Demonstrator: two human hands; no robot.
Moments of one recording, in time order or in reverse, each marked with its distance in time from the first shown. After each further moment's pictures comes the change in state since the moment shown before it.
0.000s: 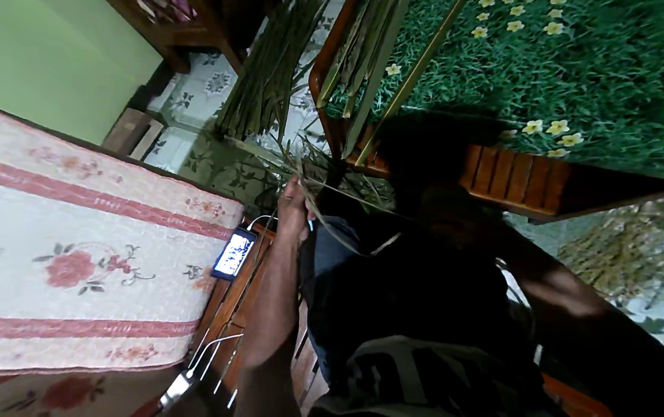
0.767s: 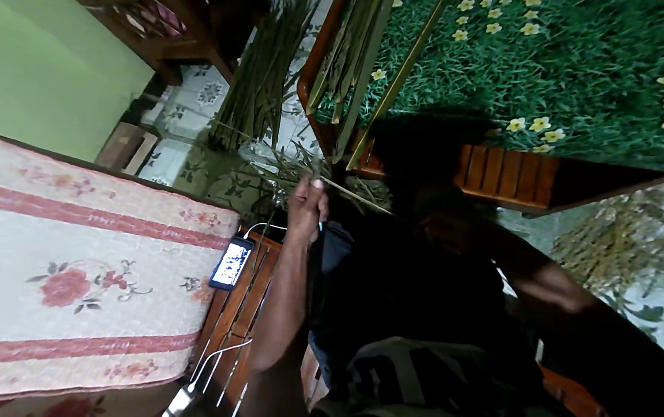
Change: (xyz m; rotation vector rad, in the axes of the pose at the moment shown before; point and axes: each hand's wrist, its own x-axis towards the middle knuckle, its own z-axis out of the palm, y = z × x) left_hand 0.003 -0.002 0.035 0.069 -0.131 0.035; right_hand -0.008 -0.006 -0.002 0.186 -0.082 0.033
